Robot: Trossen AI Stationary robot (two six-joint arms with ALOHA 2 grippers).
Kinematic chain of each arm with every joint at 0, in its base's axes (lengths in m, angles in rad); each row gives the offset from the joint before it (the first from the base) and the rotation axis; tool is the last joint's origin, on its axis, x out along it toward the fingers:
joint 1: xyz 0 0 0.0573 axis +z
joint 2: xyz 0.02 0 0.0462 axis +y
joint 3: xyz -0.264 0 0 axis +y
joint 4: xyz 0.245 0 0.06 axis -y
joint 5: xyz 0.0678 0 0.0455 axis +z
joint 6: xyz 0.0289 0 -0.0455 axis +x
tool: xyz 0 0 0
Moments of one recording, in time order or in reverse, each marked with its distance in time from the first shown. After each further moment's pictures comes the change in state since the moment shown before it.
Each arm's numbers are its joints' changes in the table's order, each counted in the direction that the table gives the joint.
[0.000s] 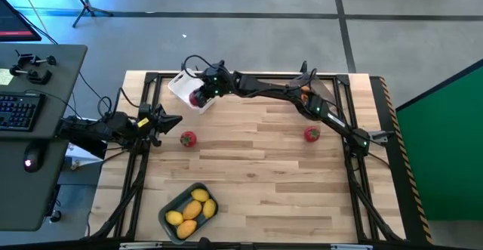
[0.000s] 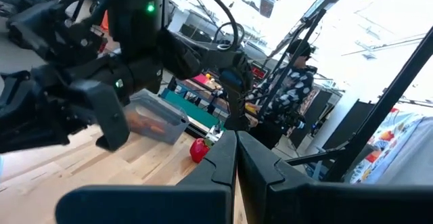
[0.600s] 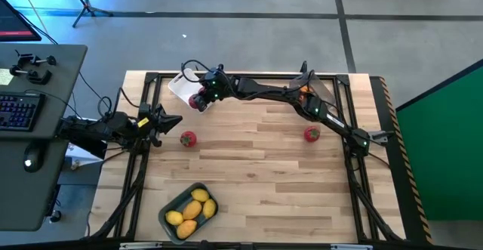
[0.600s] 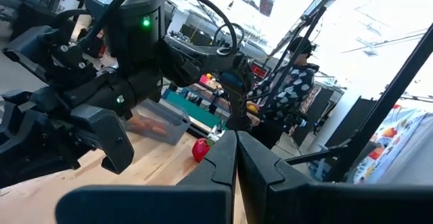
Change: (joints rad) left arm 0.000 0.000 0.000 -0.001 -0.002 0.019; right arm 0.013 0.019 0.000 -0.031 0.016 0.007
